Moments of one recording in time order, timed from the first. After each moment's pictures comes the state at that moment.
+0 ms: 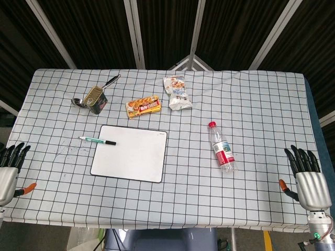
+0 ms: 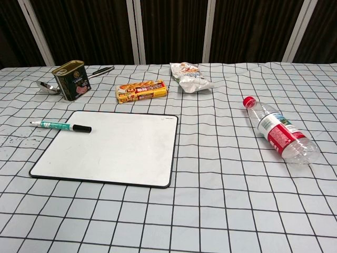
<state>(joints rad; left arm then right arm) -0.09 -1.11 -0.03 -1.64 1.46 1.45 0.18 0.08 -1.16 0.06 -1.58 -1.53 1.51 -0.09</state>
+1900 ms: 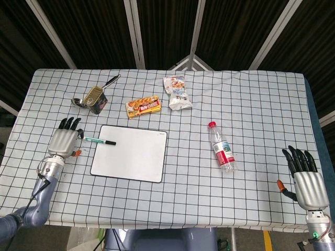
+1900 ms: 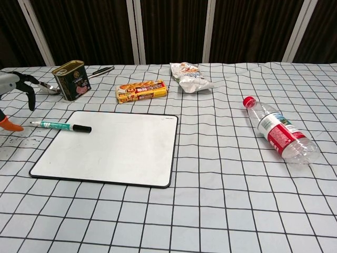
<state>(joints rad) -0.55 -1.48 -0.23 -1.33 1.07 0.98 0.51 0.09 -1.15 0.06 -1.60 -1.53 1.49 -0.06</state>
